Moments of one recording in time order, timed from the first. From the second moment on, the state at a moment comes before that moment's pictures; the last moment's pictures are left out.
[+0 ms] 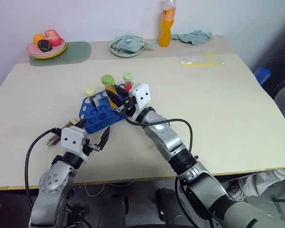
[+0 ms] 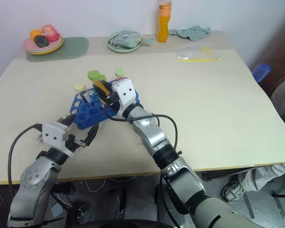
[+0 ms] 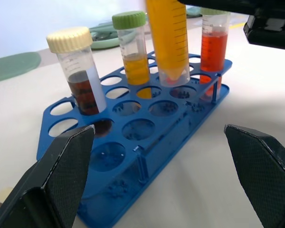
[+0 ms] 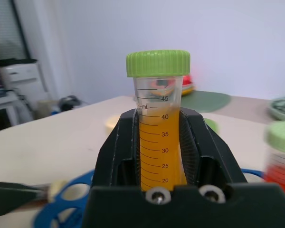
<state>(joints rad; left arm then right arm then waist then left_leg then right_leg) 0.22 0.32 0.13 -0.52 -0.21 0.18 -0.35 -0.71 0.07 0.34 0.41 0.24 -0.10 0.31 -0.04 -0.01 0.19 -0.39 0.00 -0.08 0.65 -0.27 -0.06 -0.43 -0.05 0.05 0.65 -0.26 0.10</state>
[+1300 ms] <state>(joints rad) 0.20 0.33 0.13 -0.53 -0.23 0.23 -0.37 -0.66 0.13 0.23 0.55 0.09 -0.18 0.39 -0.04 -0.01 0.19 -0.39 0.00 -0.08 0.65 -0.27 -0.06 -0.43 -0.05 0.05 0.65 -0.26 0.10</state>
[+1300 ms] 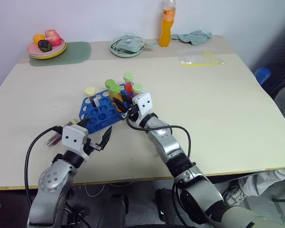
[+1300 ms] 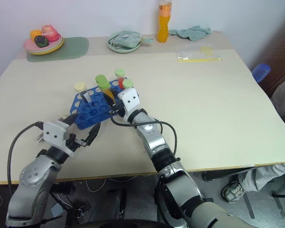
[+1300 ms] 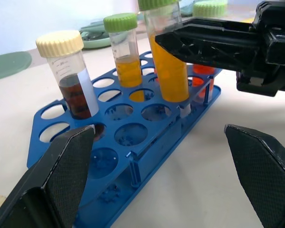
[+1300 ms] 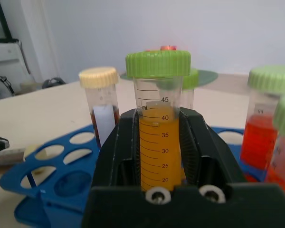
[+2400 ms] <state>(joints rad) -0.79 1.14 -0.51 0.21 -0.26 1.16 -1.00 -0.51 -0.26 0.29 -0.15 0.21 0.16 0.84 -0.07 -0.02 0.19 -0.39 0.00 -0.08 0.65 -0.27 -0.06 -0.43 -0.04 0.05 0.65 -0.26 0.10</state>
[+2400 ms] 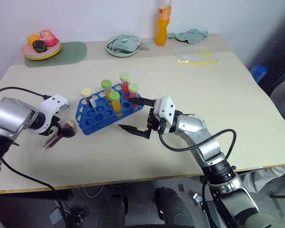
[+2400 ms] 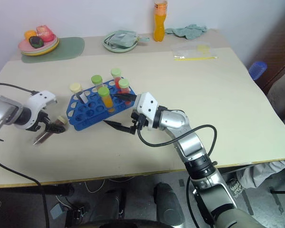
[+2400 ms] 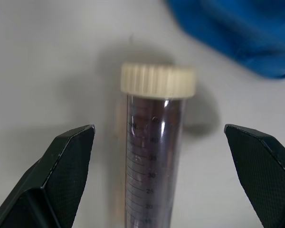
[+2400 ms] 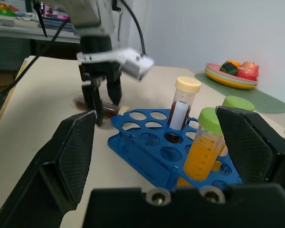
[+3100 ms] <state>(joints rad) -0.47 0.91 0.40 -0.02 -0.28 0.81 -0.75 -0.41 -0.27 0.26 -0.20 0.22 0.24 0.76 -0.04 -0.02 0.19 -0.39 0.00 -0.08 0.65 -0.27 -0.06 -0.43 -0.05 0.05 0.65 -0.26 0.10</state>
